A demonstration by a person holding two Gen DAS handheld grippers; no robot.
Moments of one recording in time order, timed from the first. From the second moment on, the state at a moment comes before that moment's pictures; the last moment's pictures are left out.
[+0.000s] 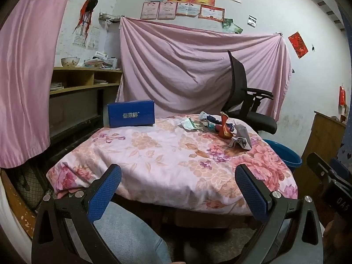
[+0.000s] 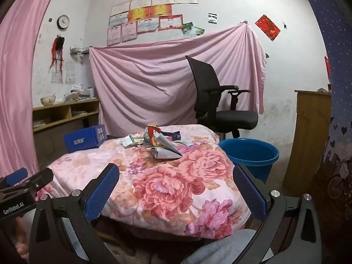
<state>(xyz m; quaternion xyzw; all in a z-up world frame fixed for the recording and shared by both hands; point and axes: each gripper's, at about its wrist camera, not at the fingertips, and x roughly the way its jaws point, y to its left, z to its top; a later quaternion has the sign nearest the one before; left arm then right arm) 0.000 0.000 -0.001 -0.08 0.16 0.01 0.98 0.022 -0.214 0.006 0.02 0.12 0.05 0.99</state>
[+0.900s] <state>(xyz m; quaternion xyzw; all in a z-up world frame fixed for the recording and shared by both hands) -0.001 0.003 -0.002 -0.07 0.16 0.01 0.98 0.018 -0.218 0.006 0.02 0.11 0.05 0.99</state>
